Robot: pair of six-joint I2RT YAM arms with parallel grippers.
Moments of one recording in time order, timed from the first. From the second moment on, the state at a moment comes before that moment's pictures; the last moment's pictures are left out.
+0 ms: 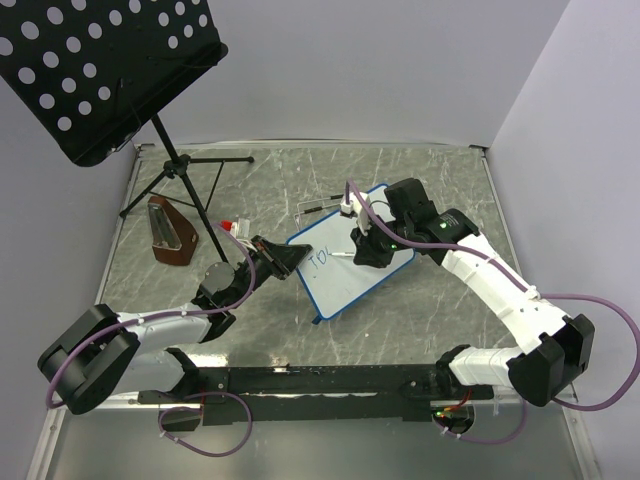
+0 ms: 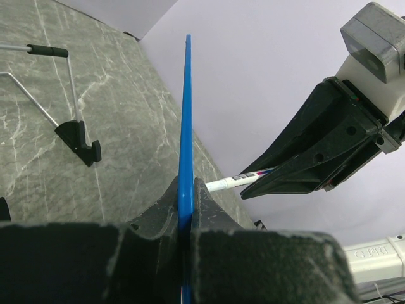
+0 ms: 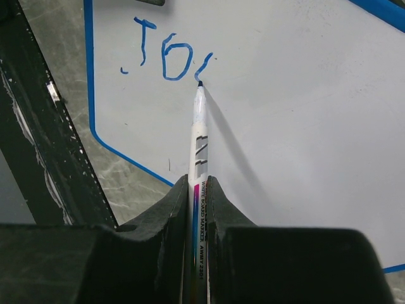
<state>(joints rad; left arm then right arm) -0.74 1.22 0.31 1.11 0.04 -0.88 0.55 1.25 1.22 -0.84 -0.48 -0.40</state>
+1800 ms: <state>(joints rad) -0.74 1.23 0.31 1.11 0.03 -0.88 0.54 1.29 1.26 -0.83 -0.44 -0.39</state>
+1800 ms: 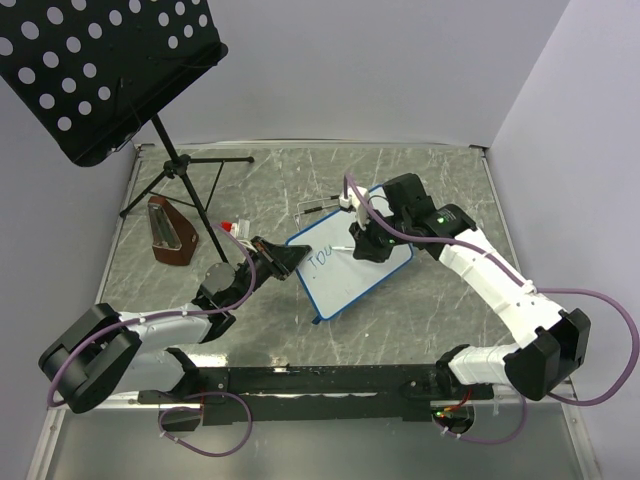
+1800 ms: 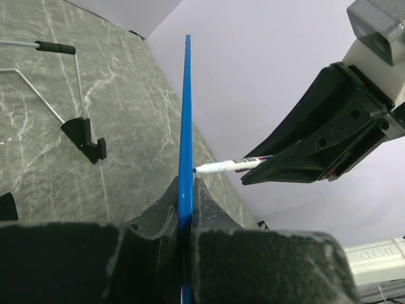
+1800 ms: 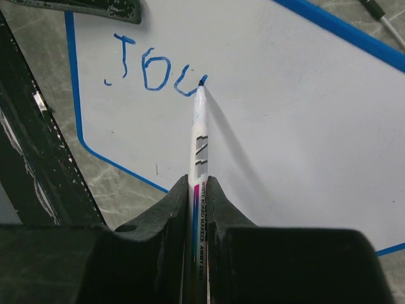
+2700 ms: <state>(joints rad) -0.74 1.21 0.31 1.09 0.02 -0.86 0.54 1.28 1.19 -0.89 -0.49 -0.43</state>
